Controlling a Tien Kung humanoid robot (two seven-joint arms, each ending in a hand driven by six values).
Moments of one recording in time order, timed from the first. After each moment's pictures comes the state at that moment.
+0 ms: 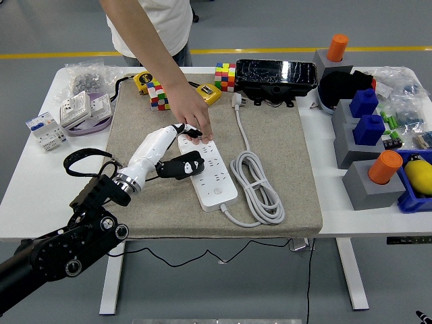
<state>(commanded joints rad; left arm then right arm) -0.49 0.21 -0.69 -1.10 1.65 0.40 -0.05 0.03 -0.23 1.31 0.31 -0.77 -0.04 -0.07</state>
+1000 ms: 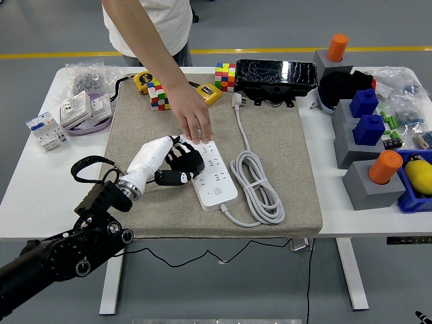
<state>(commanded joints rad) -0.51 0.17 -0.62 -0.99 1.65 0.46 0.01 0.03 -0.22 1.30 0.32 -0.77 -0.04 -0.06</state>
